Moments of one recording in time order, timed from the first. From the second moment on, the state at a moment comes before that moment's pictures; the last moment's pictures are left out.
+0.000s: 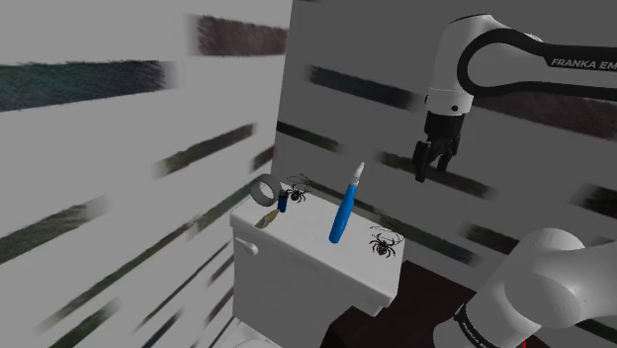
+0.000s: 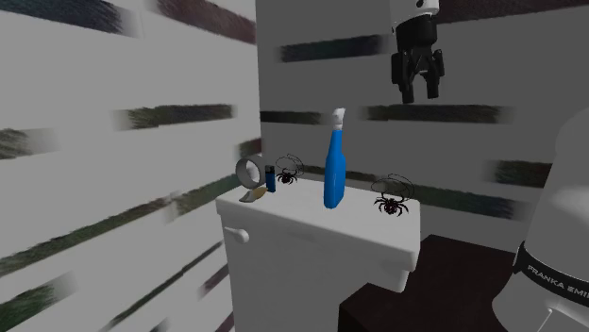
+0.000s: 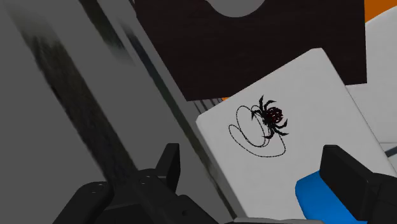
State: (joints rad) arm 0.01 -0.74 0.01 -2.43 -0.08 1.50 0.13
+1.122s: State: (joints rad) arm 0.09 -0.28 0.08 -2.26 -0.03 1.92 0.13
